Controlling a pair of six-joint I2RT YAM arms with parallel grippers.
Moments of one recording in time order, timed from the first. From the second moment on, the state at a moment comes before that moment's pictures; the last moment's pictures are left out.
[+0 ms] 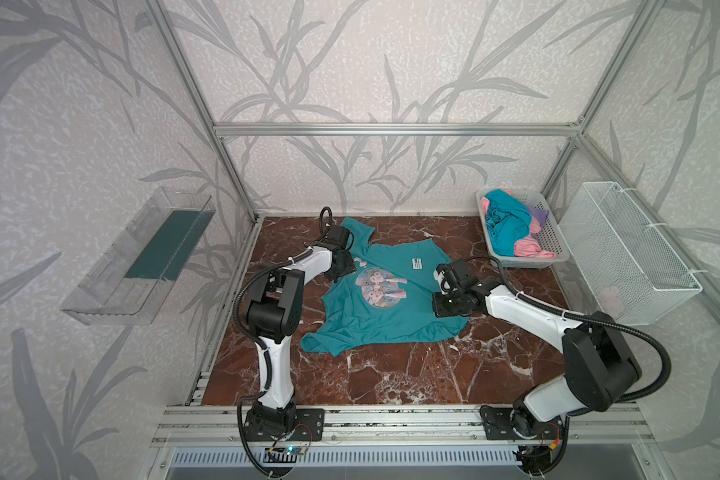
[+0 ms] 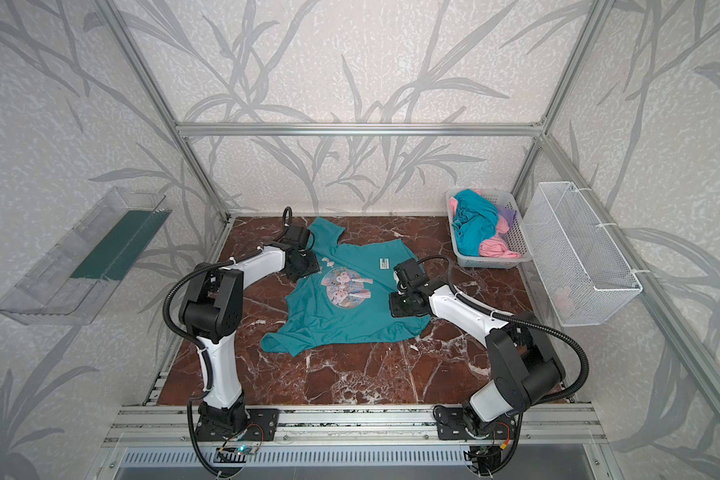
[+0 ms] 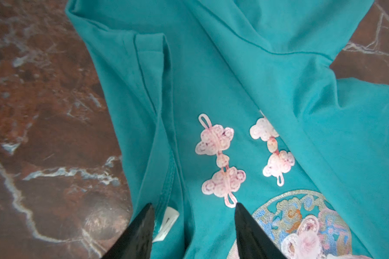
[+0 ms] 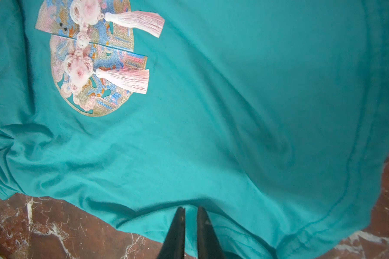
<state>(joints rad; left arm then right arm) -0.25 2.03 1.41 -0.49 -0.05 -0.61 0.52 1.53 0.95 -0.53 -0.12 0.40</state>
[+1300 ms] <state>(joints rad) -0.18 1.72 0.96 -0.47 -0.04 -0.73 0.46 1.60 0.97 -0.52 -0.13 0.41</state>
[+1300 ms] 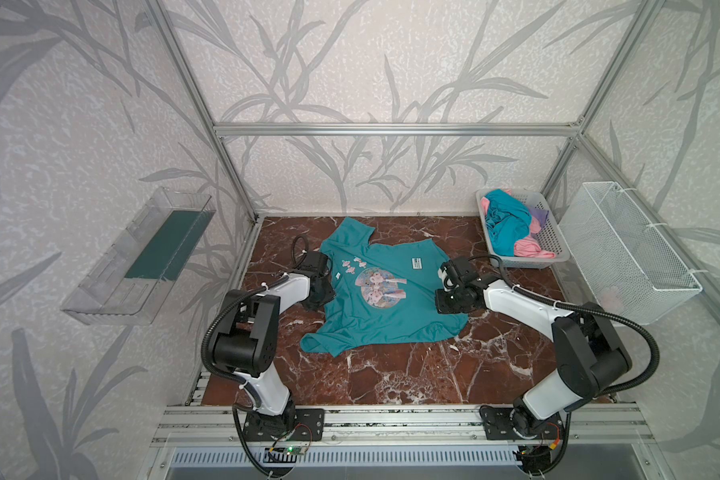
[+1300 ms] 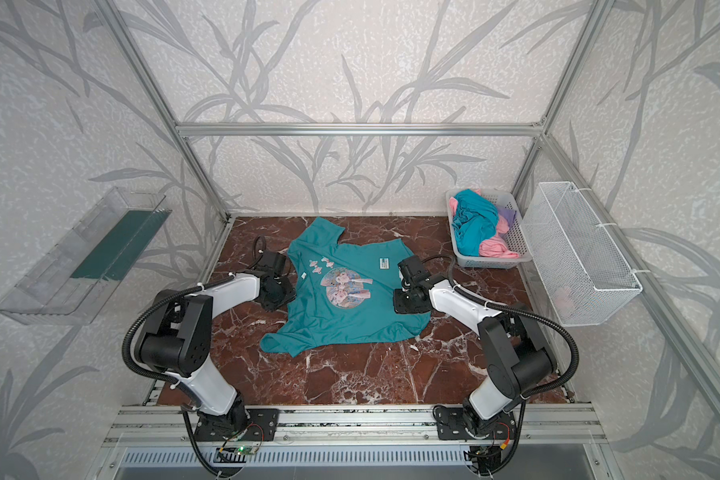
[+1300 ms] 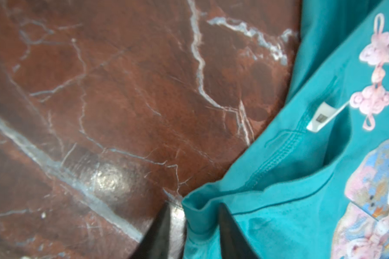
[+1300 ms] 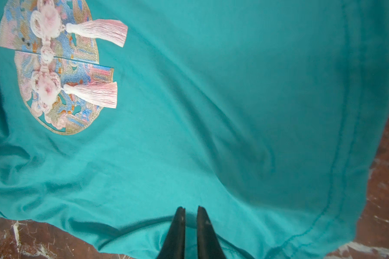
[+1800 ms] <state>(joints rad) -0.17 1.57 0.85 -0.65 -0.13 -0.81 0.46 1.61 0.97 -0.52 -0.13 0.42</state>
